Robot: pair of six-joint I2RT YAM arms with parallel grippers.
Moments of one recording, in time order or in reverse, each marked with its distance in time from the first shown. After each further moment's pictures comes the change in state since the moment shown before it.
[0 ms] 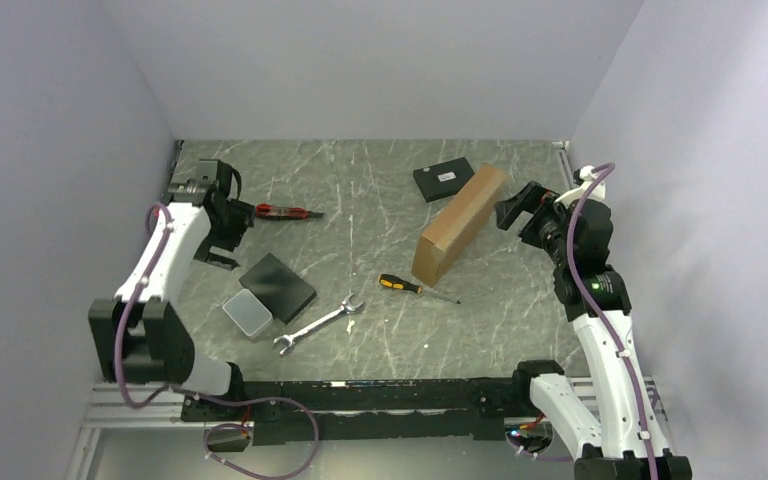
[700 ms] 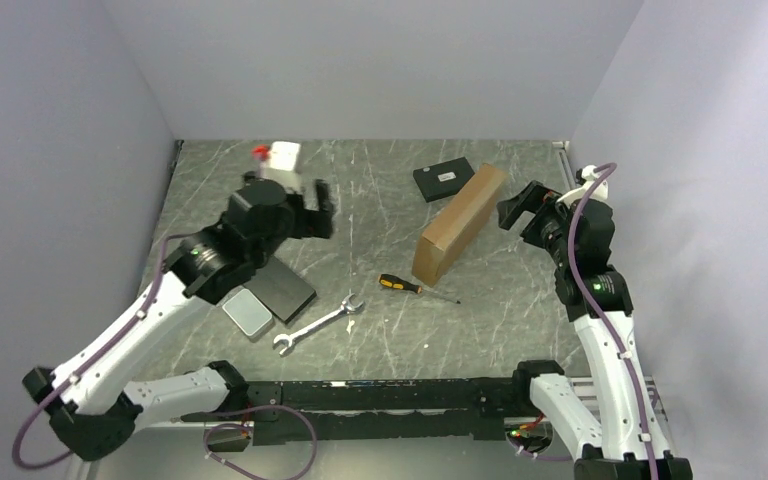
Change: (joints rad) left arm -0.771 -0.291 0.069 0.487 -0.114 1.003; right arm 0.000 -0.017 0.014 -0.023 0.030 -0.011
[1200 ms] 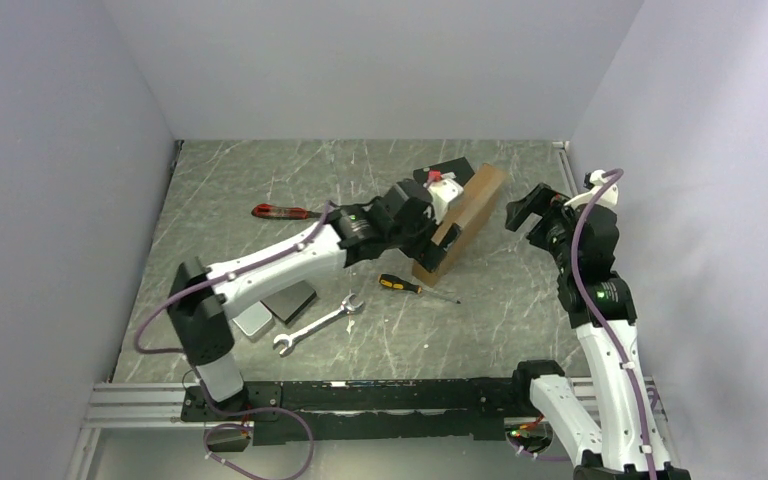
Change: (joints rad) left arm -0.188 0.660 0.291 0.069 0.303 0.147; right arm 0.000 -0.020 0.002 -0.023 0.094 -0.015
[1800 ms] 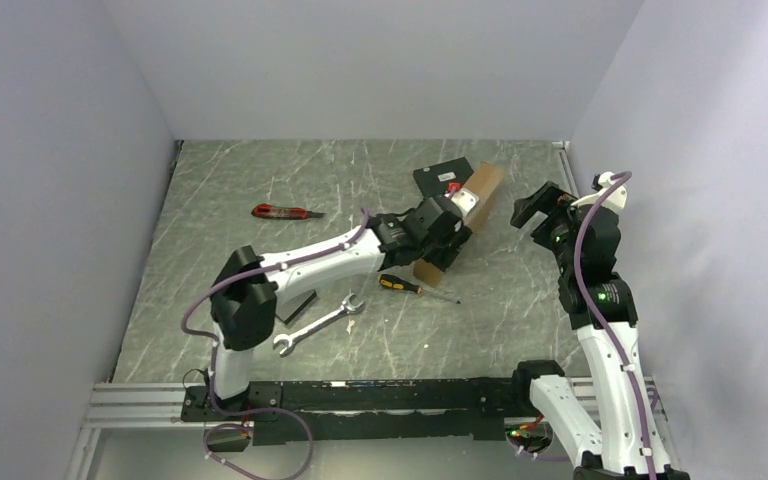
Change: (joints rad) left arm -0.048 0.208 0.131 0.024 -0.213 -0.084; right arm 0.000 -0.016 0.003 0.002 0.084 0.032
